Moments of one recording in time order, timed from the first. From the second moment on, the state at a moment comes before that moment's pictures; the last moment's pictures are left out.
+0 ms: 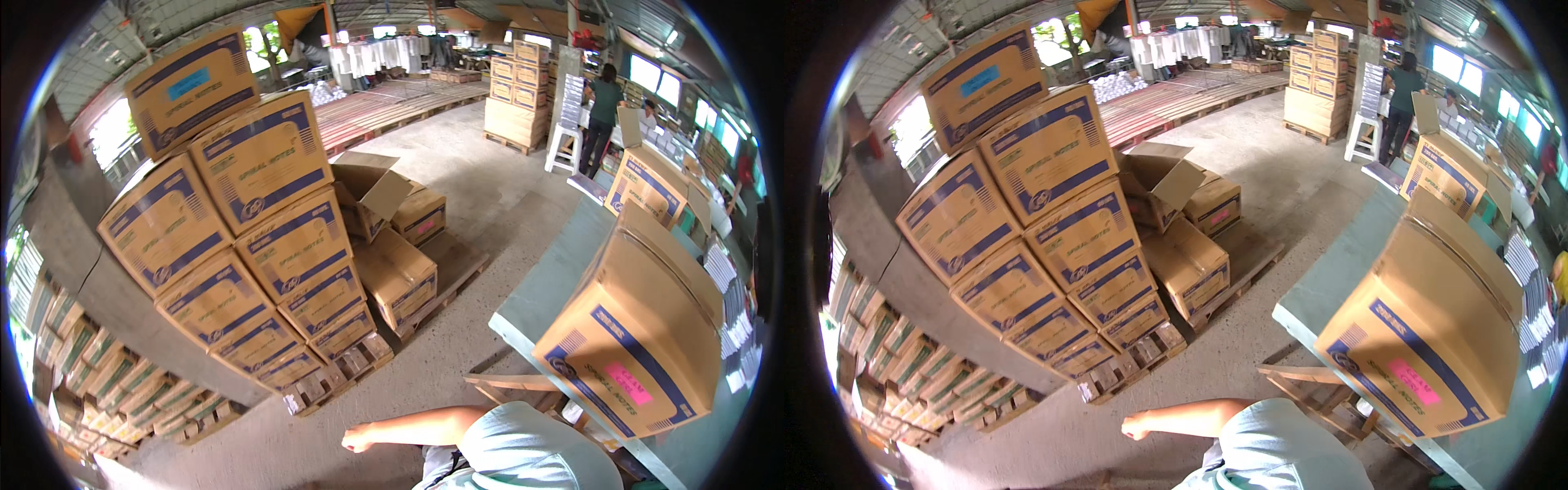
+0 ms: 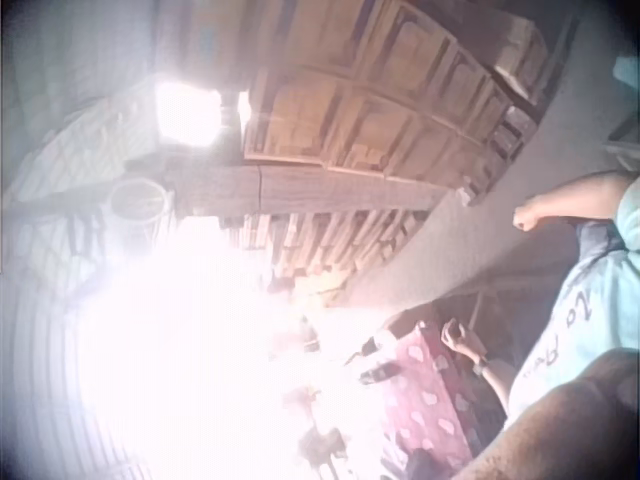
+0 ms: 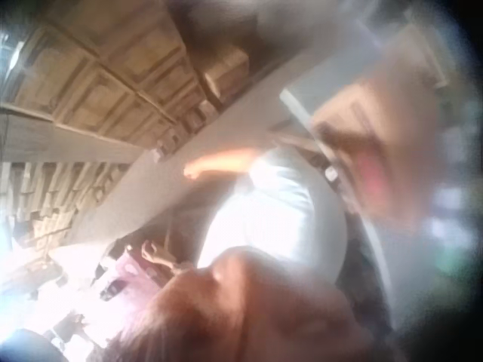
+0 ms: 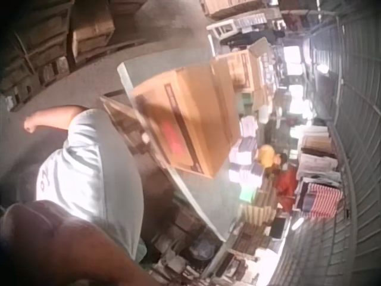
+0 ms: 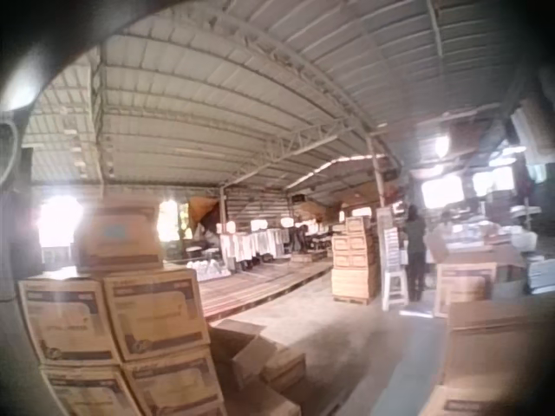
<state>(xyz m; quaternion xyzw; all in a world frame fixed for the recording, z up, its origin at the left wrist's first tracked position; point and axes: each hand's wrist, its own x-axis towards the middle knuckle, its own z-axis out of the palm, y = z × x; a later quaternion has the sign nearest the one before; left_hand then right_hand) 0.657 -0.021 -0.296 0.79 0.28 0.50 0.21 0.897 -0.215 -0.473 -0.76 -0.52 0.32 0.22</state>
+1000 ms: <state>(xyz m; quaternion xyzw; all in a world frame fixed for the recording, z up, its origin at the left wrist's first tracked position) 0.085 -0.363 -0.509 0.22 0.91 0.22 0.27 0.285 -0.015 -0.312 -0.19 -0.86 0.36 0.30</state>
